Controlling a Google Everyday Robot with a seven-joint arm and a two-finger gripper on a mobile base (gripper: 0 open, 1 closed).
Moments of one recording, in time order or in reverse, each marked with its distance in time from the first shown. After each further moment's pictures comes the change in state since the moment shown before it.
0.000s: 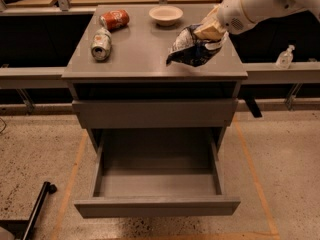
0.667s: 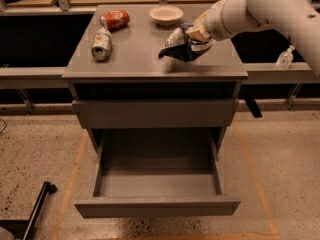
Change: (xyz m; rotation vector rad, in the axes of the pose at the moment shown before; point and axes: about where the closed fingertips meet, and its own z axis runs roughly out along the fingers) arm 0.006 -0.029 0.050 0.174 -0.021 0.025
